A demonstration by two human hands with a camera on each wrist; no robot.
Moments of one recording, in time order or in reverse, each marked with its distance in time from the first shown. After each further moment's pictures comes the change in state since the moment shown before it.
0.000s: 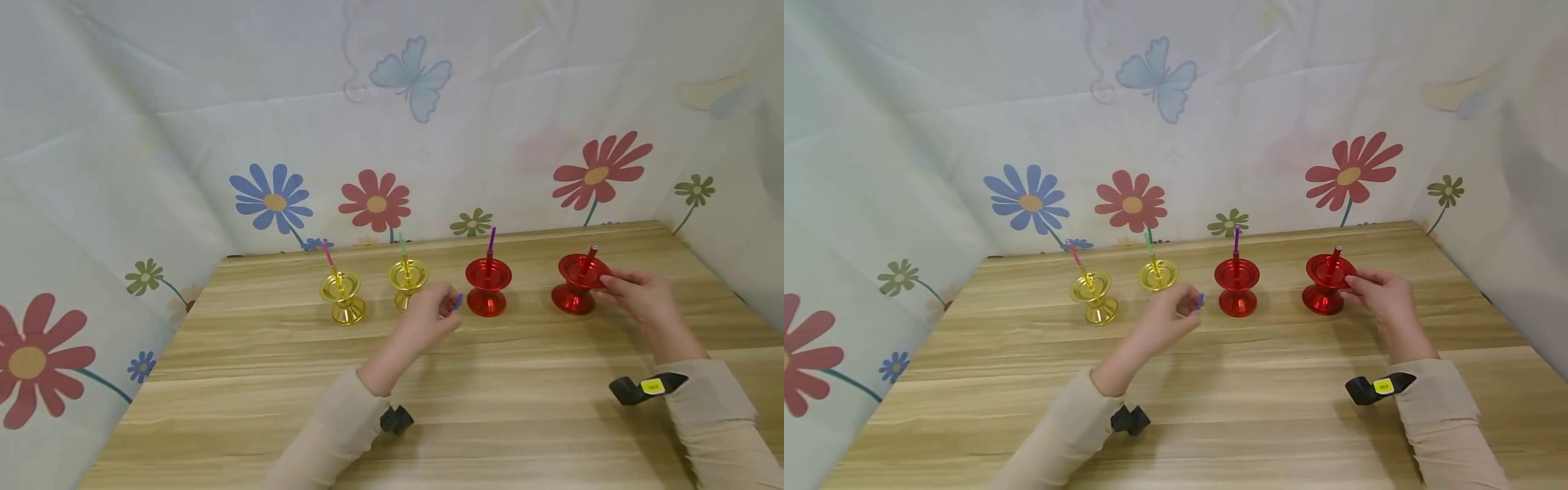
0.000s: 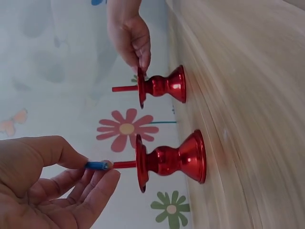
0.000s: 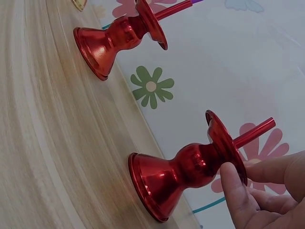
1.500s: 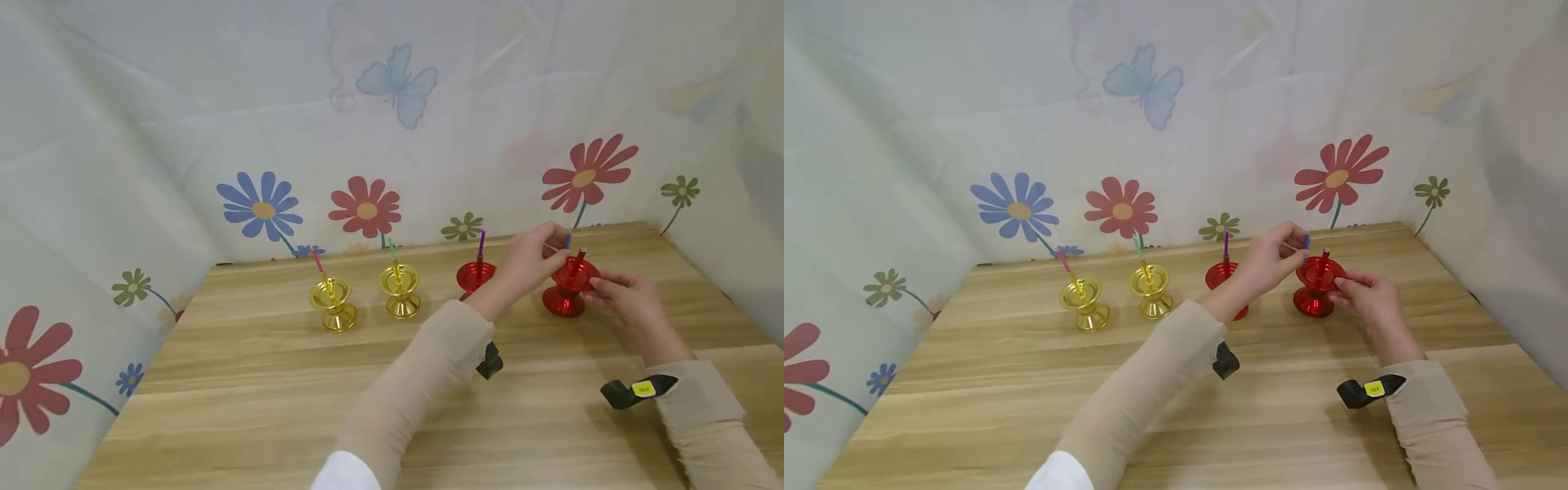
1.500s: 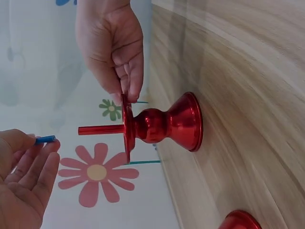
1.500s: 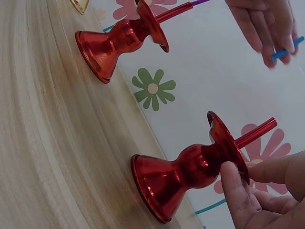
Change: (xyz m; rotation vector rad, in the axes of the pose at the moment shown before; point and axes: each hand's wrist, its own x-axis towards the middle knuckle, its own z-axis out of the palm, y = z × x) left_hand 0.125 0.074 0.079 -0.087 -0.057 0.160; right_hand -0.024 -0.023 0.018 0.090 -0.040 -0.017
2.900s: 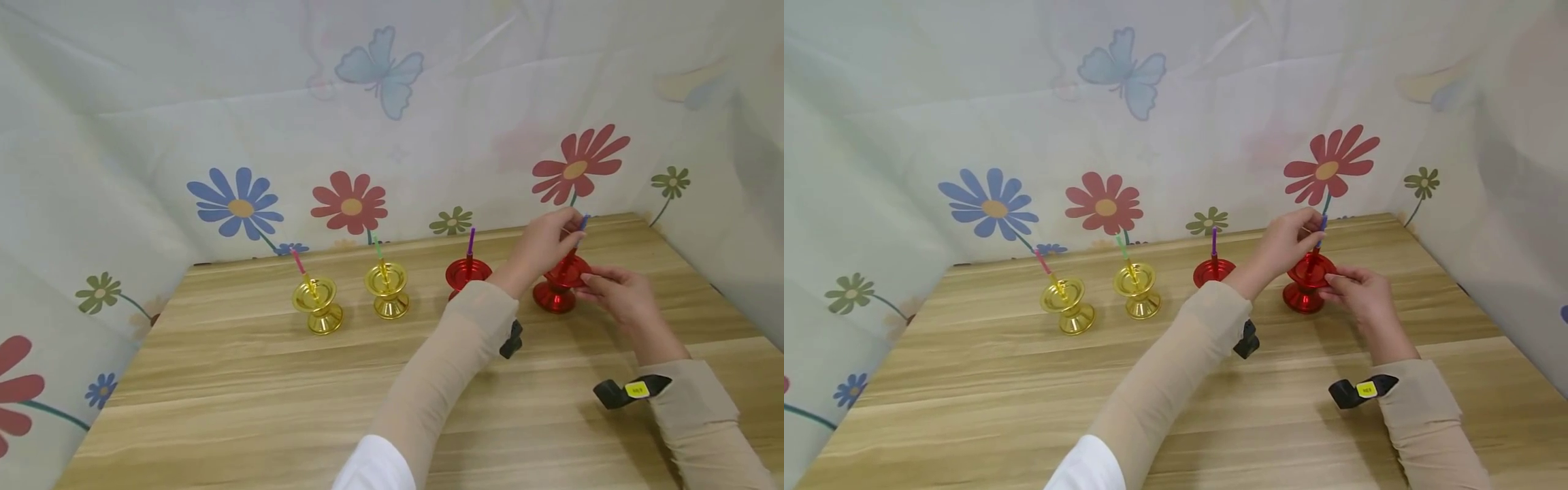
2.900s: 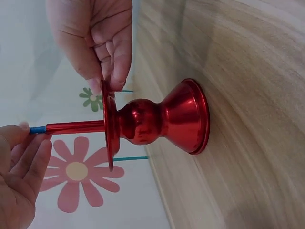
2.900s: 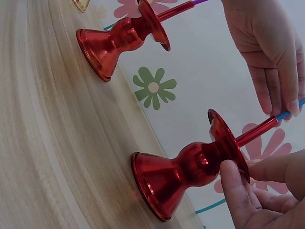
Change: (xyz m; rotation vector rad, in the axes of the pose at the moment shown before) left_hand 0.051 -0.005 0.029 0.174 -0.028 0.044; right_hand 0.019 0.021 -0.017 -0.044 0.033 -0.002
